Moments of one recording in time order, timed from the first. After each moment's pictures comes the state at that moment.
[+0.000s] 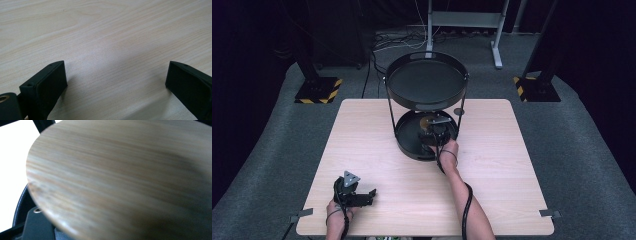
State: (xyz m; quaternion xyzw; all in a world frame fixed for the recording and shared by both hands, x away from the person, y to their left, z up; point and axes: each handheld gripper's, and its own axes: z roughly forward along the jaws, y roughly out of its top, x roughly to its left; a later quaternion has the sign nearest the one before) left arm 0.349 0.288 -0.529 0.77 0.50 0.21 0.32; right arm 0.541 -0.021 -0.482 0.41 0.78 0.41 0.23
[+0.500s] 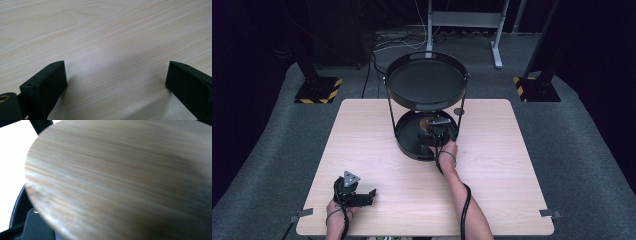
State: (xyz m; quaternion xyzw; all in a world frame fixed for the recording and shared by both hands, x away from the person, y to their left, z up) left arm 0.349 0.288 -0.529 0.77 0.50 0.21 0.33; right arm 0.539 -0.021 -0.487 0.42 0.77 0.42 0.23
